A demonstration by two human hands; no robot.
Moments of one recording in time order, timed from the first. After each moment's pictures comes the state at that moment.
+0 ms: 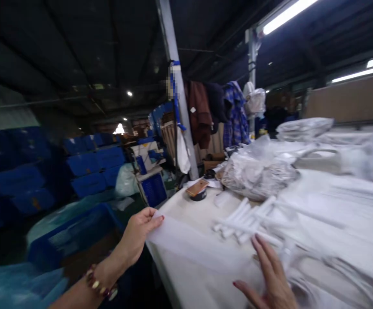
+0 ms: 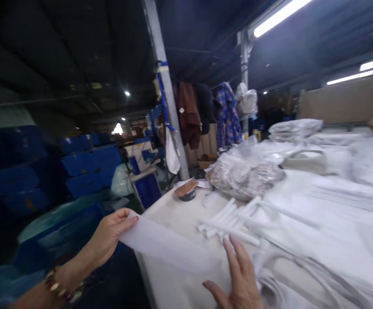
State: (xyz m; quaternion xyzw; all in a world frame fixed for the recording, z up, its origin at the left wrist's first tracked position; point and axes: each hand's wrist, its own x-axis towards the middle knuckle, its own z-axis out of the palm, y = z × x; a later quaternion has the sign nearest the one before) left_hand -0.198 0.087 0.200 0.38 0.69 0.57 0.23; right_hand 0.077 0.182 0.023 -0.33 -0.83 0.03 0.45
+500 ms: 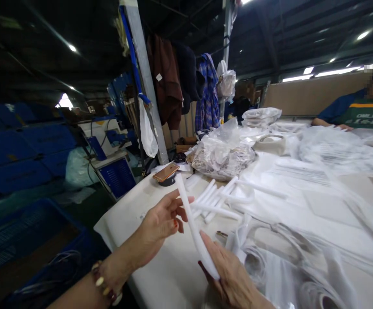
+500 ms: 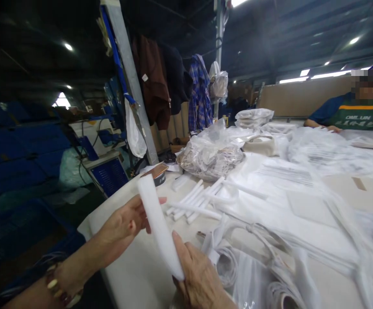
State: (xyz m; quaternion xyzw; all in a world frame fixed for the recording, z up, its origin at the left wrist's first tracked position) left_hand -0.117 0.148 0.165 0.50 0.44 0.54 0.52; right_hand 0.071 0.174 0.034 -0.24 -0.90 0.12 0.35
